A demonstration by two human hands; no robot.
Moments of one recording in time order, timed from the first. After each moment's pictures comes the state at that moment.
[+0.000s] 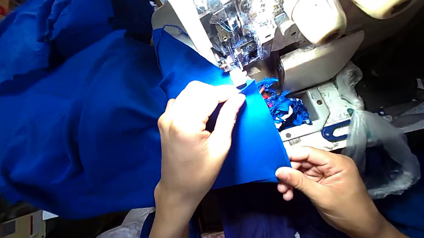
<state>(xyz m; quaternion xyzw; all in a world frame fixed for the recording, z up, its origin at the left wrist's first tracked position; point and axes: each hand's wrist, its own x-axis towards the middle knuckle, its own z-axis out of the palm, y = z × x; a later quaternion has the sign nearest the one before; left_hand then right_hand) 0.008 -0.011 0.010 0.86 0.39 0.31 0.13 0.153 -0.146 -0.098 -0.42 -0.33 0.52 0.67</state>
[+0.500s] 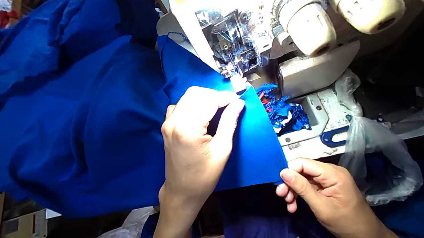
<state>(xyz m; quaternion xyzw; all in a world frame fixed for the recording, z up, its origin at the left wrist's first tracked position) 0.011 -0.012 0.006 0.85 0.40 0.32 0.13 0.158 -0.150 -0.096 -0.46 -0.42 0.50 0.61</state>
